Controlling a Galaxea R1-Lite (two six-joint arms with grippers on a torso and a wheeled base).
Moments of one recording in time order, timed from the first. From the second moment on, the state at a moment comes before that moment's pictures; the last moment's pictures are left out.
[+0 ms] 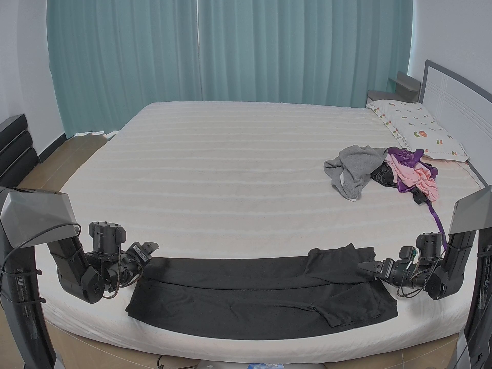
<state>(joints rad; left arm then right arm) -0.12 2.24 -0.53 -1.05 0.03 -0.85 -0.08 2.39 -0.43 -1.25 0.54 0.44</state>
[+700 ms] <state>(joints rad) -0.06 2.22 -0.50 -1.06 0.01 -0.83 -0.05 2.27 -0.37 -1.23 0.43 0.62</state>
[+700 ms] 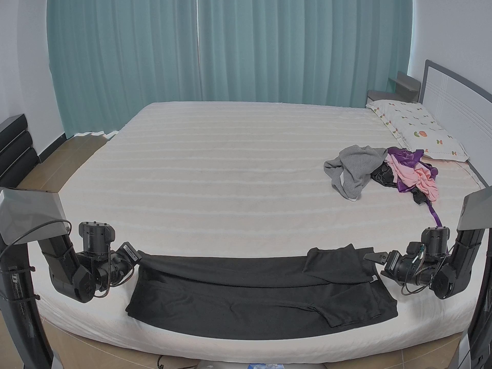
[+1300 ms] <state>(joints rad) -0.06 2.18 -0.48 -1.08 0.01 -0.83 0.10 2.15 -0.45 -0.91 0.23 0.77</state>
